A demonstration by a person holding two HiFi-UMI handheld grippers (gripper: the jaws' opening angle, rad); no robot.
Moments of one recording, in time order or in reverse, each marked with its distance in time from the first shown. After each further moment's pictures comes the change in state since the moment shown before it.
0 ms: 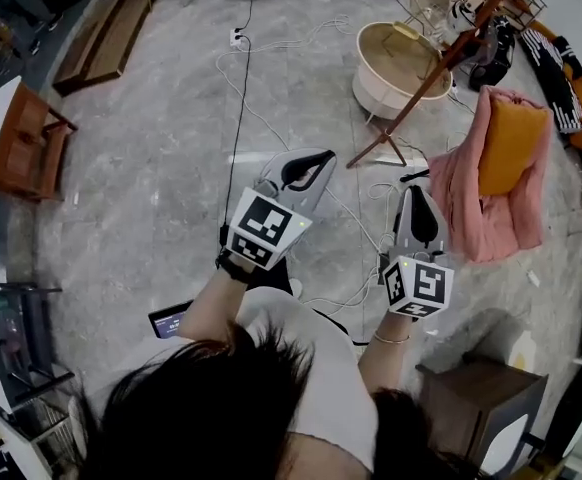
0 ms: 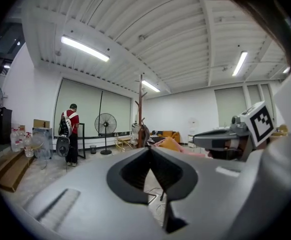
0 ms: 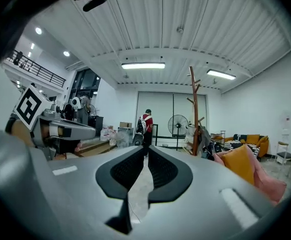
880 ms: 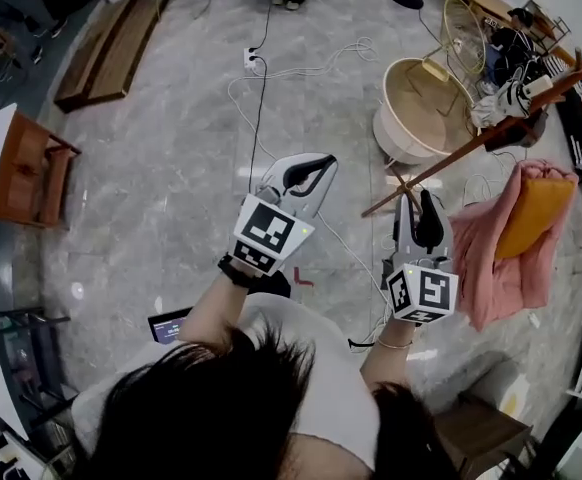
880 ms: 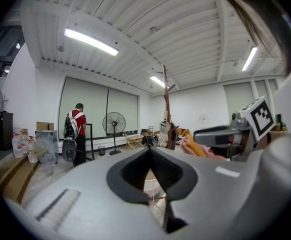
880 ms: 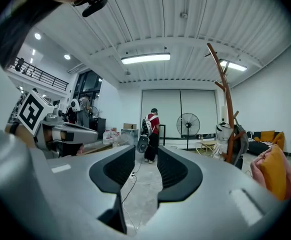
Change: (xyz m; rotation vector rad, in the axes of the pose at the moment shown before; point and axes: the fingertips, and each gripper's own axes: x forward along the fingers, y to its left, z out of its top) left arm 0.116 0.252 0.009 0.015 0.023 0.049; right arm 0.279 0.035 0.024 0.022 -0.002 0.076
